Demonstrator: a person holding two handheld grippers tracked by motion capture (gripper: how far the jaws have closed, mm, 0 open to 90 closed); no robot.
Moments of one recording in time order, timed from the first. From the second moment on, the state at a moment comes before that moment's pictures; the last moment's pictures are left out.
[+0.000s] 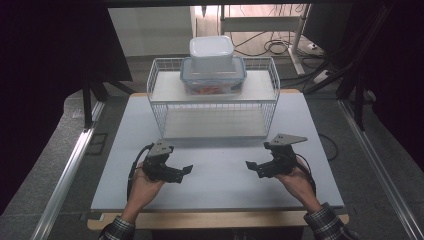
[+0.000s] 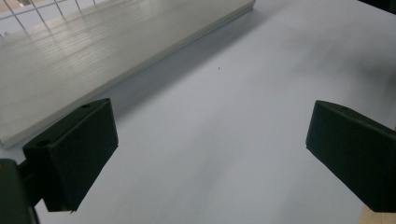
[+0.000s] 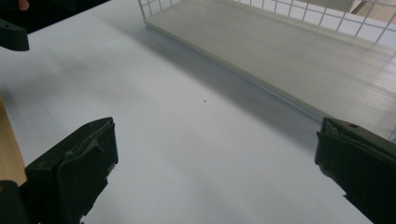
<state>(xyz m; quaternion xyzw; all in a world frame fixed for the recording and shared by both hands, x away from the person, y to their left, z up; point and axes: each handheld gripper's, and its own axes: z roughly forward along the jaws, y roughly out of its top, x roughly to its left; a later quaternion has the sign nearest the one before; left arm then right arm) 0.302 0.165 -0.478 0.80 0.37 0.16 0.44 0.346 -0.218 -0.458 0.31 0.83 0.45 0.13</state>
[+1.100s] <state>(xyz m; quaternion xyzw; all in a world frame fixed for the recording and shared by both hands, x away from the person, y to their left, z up) 0.271 0.200 -0.498 0.78 0.41 0.17 0.45 0.330 -0.262 -0.480 0.35 0.82 0.42 0.16</state>
